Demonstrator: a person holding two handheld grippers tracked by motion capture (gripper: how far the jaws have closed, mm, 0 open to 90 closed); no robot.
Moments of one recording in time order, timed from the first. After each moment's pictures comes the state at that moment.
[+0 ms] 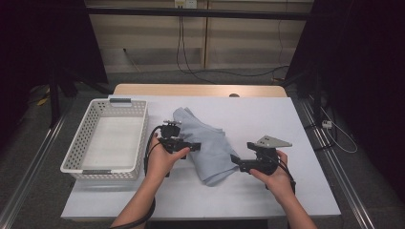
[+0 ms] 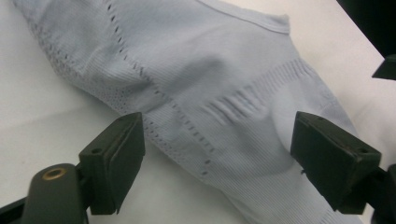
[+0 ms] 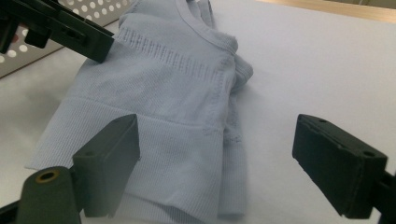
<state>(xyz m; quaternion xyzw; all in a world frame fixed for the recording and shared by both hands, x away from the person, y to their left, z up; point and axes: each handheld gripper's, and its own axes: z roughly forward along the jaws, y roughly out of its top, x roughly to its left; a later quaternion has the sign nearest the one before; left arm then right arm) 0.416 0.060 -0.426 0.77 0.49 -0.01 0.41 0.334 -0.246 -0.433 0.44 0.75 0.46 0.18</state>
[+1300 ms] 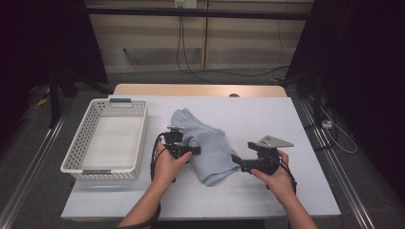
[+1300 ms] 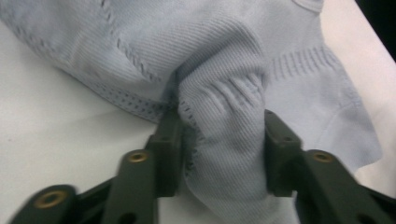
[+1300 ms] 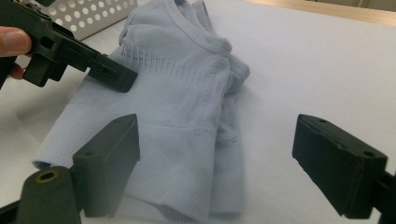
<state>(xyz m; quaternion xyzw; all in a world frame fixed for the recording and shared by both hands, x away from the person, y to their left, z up) 0.413 0.050 -0.454 0.75 0.53 -0.05 0.40 0.333 -0.247 -0.432 0.44 0.75 0.46 0.18</state>
